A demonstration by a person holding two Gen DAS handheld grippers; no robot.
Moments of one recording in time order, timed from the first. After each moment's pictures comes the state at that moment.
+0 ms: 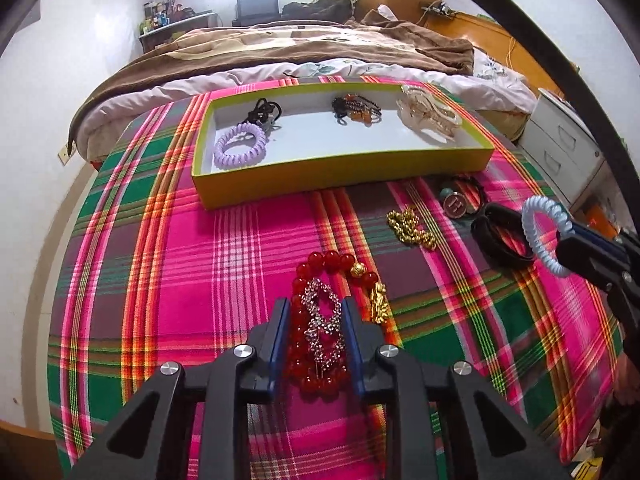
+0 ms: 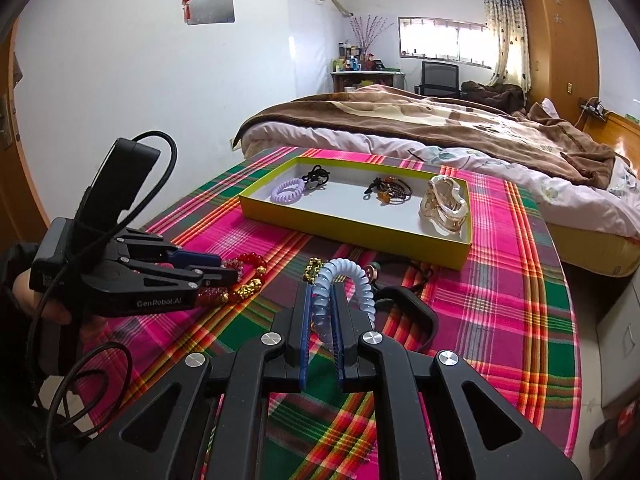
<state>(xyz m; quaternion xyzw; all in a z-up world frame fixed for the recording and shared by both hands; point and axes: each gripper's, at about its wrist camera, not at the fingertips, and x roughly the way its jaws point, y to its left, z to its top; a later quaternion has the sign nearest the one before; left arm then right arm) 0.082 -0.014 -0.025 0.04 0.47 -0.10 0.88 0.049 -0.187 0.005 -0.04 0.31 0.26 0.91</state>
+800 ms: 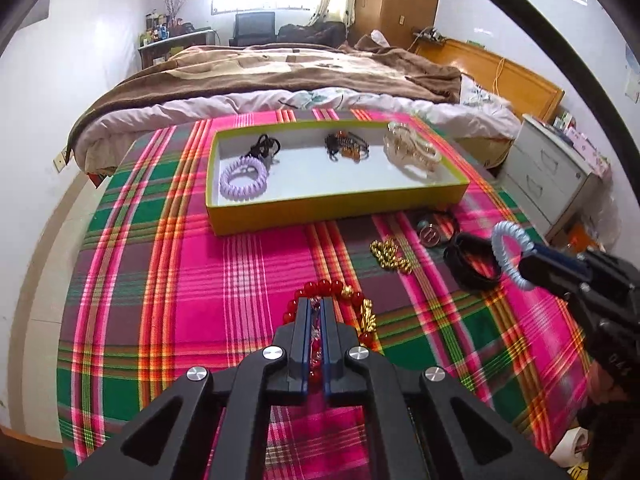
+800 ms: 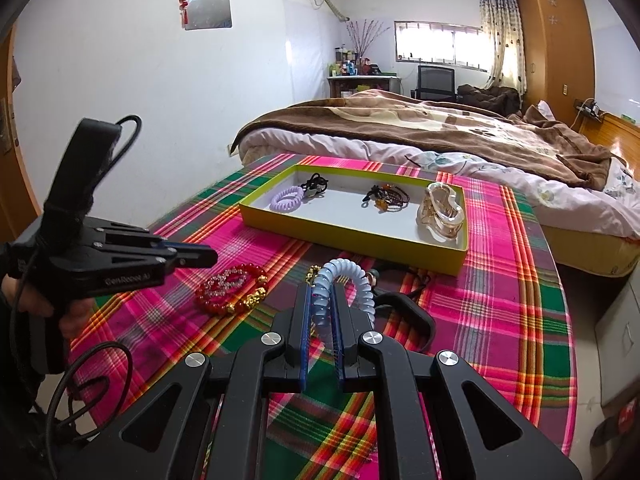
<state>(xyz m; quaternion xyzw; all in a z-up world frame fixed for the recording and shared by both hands) 0.067 0.002 0.009 0.01 0.43 -0.12 0.90 0.045 -0.189 0.012 -0.03 0.31 0.25 0.92</state>
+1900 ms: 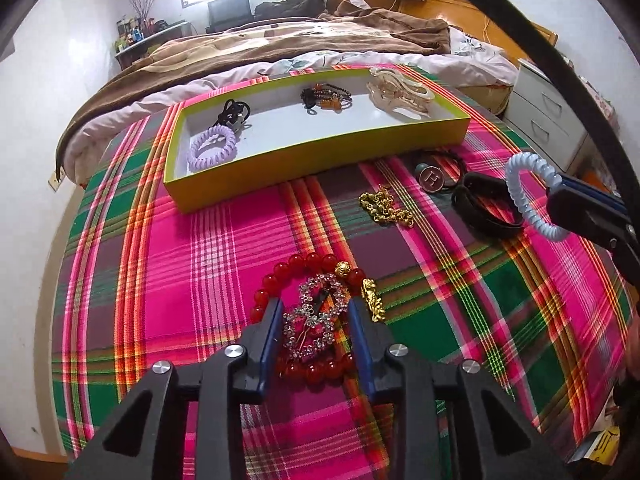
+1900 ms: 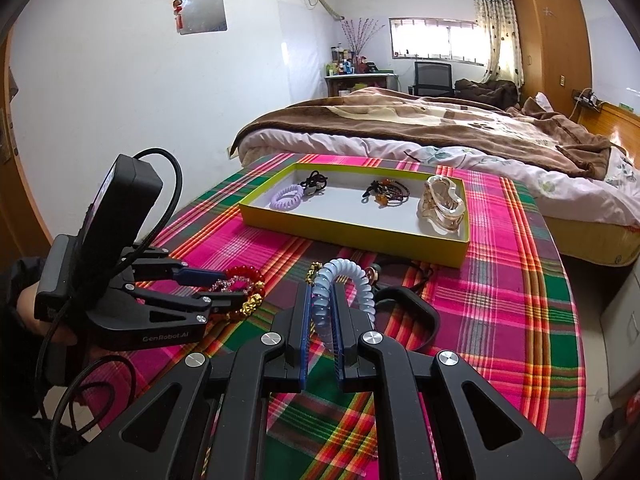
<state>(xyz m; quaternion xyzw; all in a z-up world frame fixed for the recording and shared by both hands) 0.076 -0.029 -0.029 0.08 0.47 -0.12 0.87 0.045 -0.190 0.008 -0.02 0.31 0.25 0.92</state>
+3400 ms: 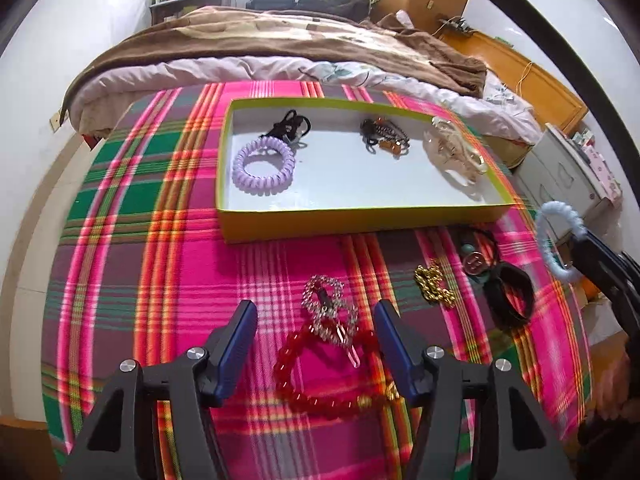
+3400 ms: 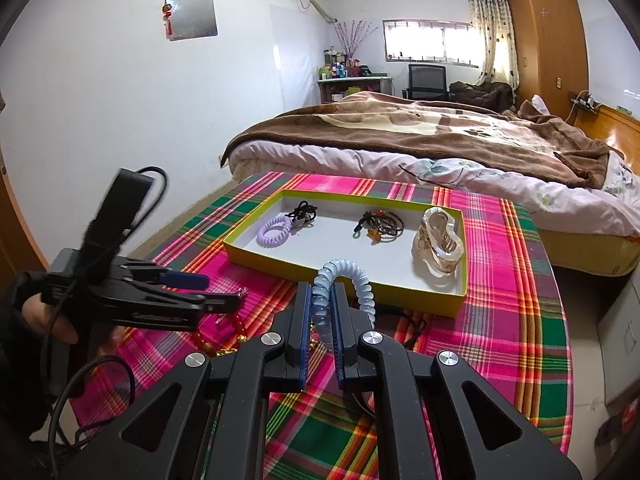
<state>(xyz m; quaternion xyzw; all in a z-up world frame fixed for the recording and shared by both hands) 0.129 0.017 -0.019 -0.04 0.49 -0.11 0.86 0.091 -0.181 0.032 -0.01 0.31 0.24 0.92</state>
